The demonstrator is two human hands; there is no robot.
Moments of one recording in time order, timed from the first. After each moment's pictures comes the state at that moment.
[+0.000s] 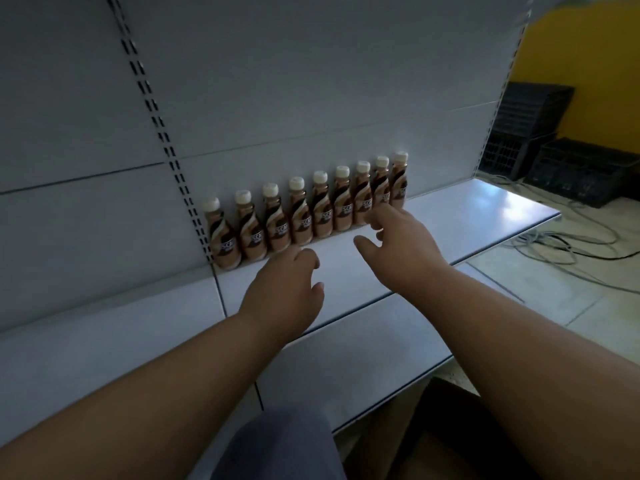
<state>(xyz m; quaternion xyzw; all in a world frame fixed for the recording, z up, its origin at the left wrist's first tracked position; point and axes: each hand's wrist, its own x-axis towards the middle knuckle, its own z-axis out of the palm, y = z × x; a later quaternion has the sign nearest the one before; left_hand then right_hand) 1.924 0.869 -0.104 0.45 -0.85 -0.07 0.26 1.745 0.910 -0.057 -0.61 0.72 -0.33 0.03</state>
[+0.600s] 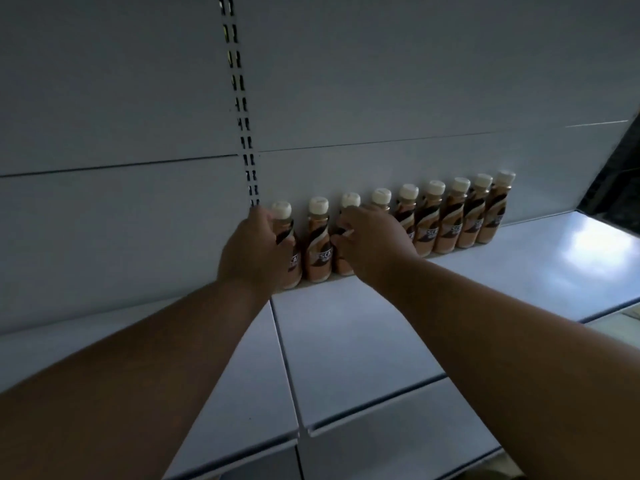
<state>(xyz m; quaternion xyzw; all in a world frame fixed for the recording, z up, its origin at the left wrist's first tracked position) 2.023 0.709 -0.109 0.60 -0.69 -0.11 0.38 1.852 0.745 -0.078 -0.72 0.65 -0.26 0.00</state>
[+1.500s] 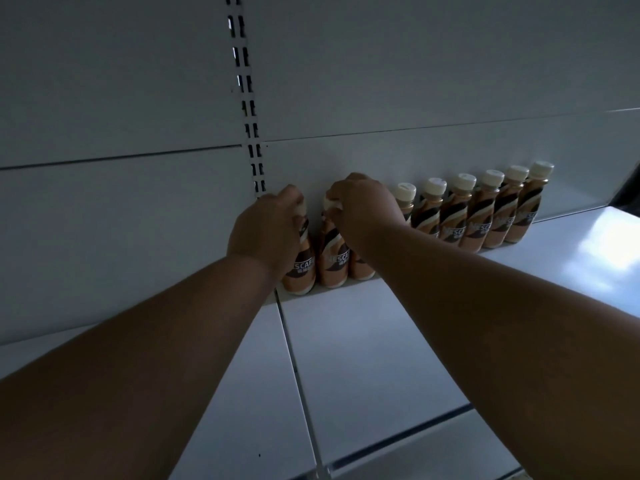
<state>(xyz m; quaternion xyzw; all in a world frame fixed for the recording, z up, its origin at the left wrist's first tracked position) 2.025 0.657 -0.111 0.54 -0.77 -0.01 0.35 1.868 0.664 -0.081 -0.73 0.63 -0.24 -0.05</state>
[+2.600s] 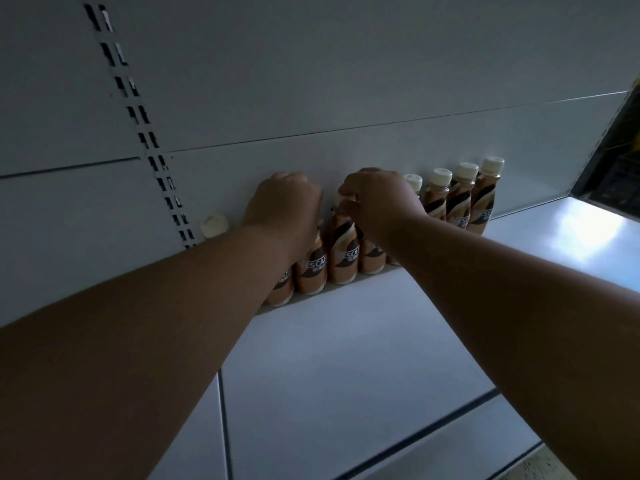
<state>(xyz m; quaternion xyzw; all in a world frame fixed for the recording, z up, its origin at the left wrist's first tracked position) 1.907 0.626 -0.084 0.46 -0.85 0.15 0.22 1.753 0.654 -0.077 -0.72 0.65 -0.23 -0.07</state>
